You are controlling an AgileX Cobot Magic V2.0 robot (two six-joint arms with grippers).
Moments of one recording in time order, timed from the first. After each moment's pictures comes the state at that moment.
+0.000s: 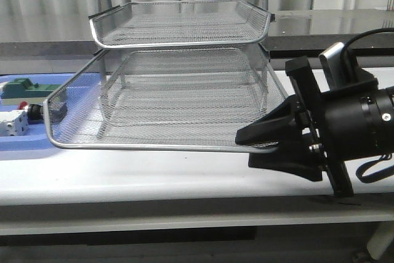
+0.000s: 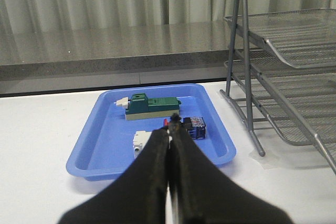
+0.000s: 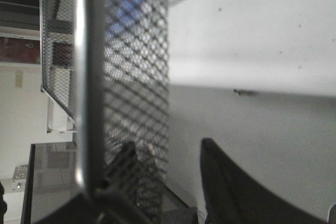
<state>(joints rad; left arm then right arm) -0.02 0.00 0.00 0.08 0.09 -0.04 0.15 1.85 -0.56 1.84 0.97 -1.38</state>
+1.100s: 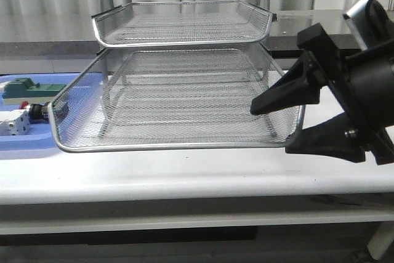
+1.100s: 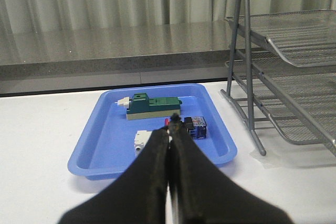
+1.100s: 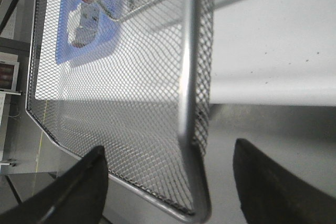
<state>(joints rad) -0.02 0.00 0.00 0.08 0.09 -0.04 0.17 1.54 -0.52 1.80 0.70 -1.27</state>
